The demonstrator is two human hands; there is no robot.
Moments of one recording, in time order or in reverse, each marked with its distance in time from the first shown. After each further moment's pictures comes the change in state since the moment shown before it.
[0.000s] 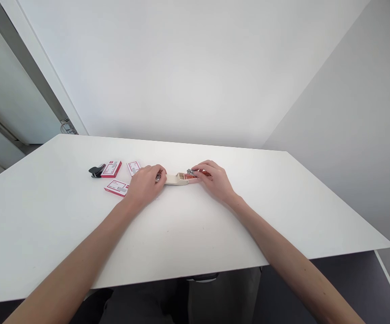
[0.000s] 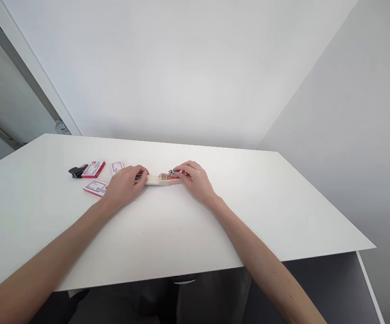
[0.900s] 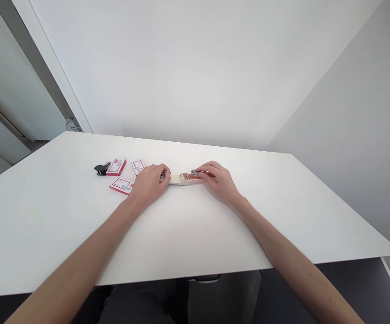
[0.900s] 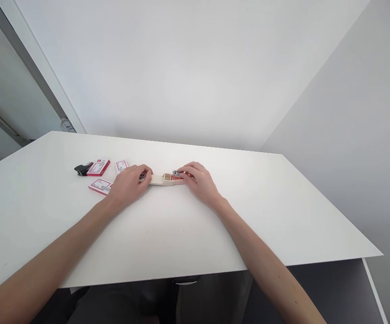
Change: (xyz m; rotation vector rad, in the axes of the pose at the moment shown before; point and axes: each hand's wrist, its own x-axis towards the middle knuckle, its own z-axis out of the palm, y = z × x) left_hand -0.001 -0.002 0.001 -0.014 0.008 0.011; right_hand -0.003 -0.001 -0.002 -0.034 -0.033 -0.043
